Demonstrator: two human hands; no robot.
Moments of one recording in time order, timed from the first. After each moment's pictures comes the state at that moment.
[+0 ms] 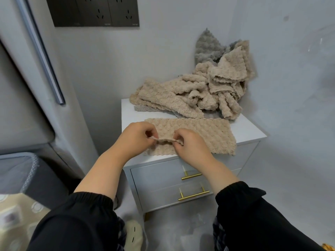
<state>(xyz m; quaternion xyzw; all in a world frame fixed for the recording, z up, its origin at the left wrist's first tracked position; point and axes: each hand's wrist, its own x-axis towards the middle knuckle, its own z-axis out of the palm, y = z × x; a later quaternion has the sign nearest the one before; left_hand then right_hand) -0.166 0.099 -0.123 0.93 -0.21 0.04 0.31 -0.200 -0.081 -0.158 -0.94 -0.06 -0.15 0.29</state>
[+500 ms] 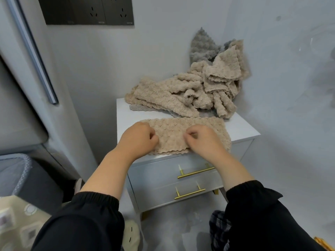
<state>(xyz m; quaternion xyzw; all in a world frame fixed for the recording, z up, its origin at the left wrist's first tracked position) -0.163 0.081 -0.129 0.96 -0.21 0.04 0.18 -0.213 -0.114 -0.136 -0.94 0.00 -0.11 0.33</state>
